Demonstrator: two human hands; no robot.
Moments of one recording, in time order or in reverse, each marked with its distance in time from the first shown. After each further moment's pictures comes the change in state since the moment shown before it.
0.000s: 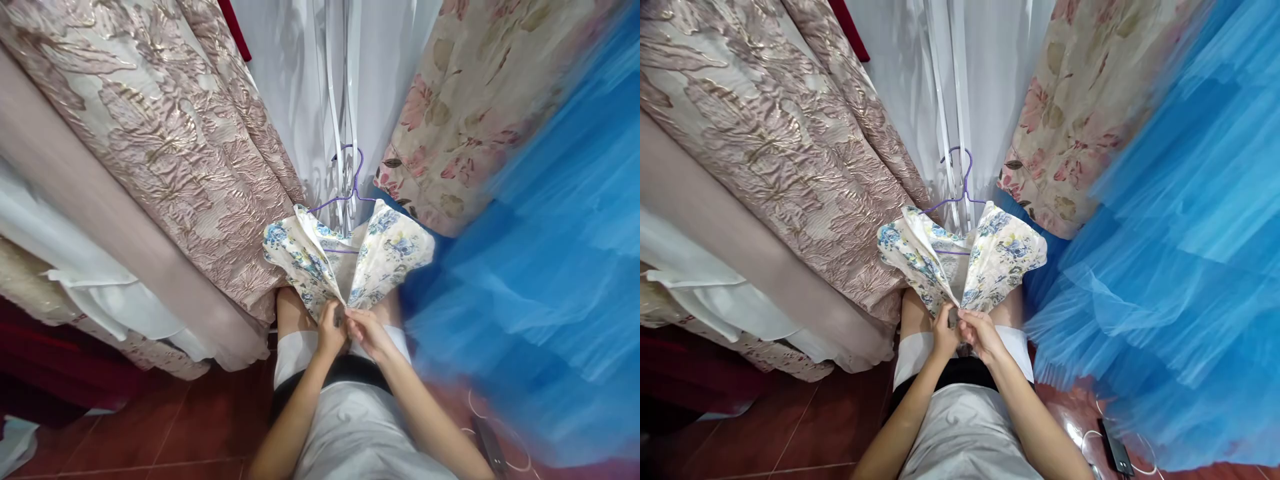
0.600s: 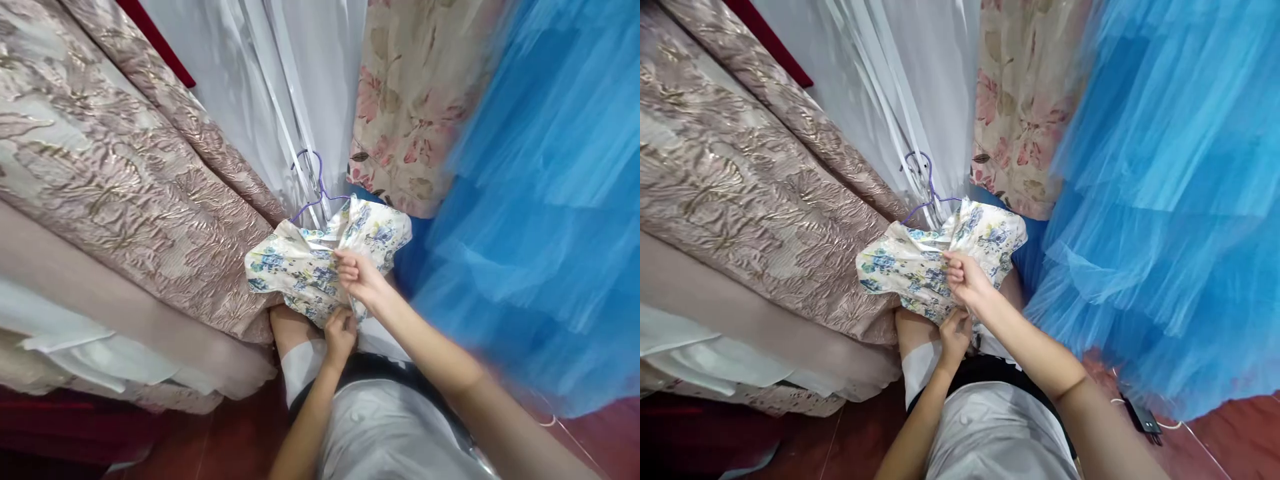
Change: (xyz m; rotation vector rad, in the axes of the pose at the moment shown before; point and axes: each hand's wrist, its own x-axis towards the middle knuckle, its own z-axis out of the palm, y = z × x) left_hand -0.002 0.002 0.017 -0.007 -0.086 0.212; right_hand 0.011 -0.127 0.067 0.577 -0.082 0.037
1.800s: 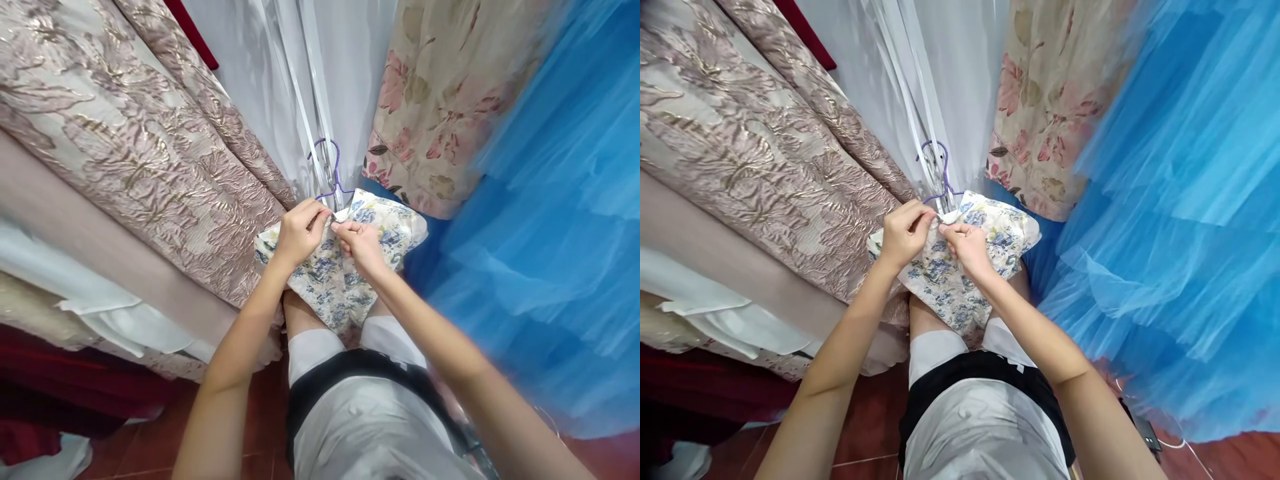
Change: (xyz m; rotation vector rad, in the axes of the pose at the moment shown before) left_hand 0.231 0.092 -0.123 0.237 -0.061 0.567; right_hand 0.027 0.003 0.018 -0.735 -0.101 -0.641
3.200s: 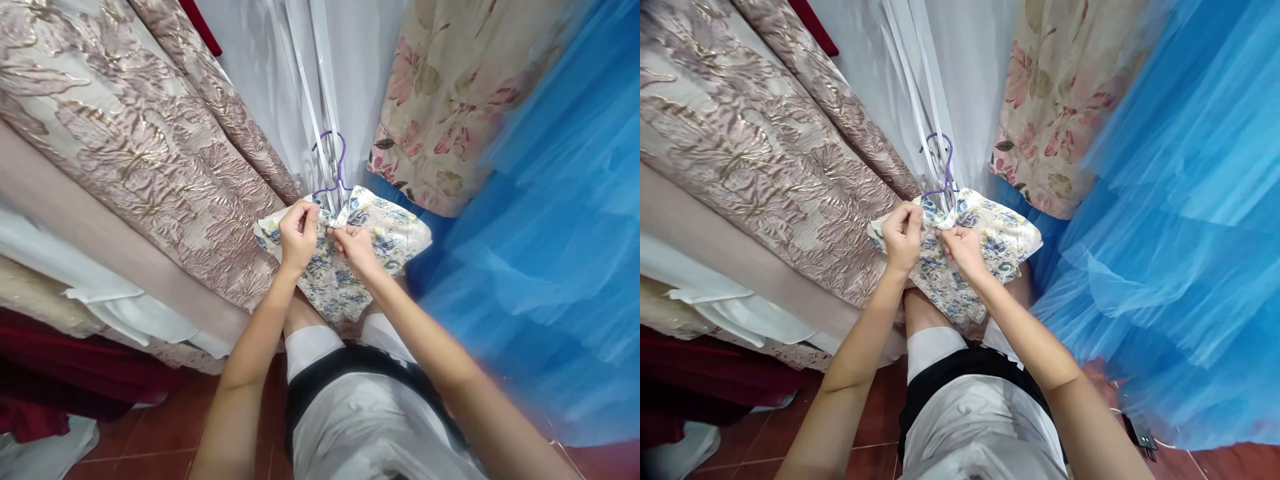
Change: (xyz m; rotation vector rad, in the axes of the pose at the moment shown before) left_hand -0.021 0.004 0.018 -0.195 0.284 -0.289; right_hand 0.002 0.016 0.008 -0.050 -0.009 0.097
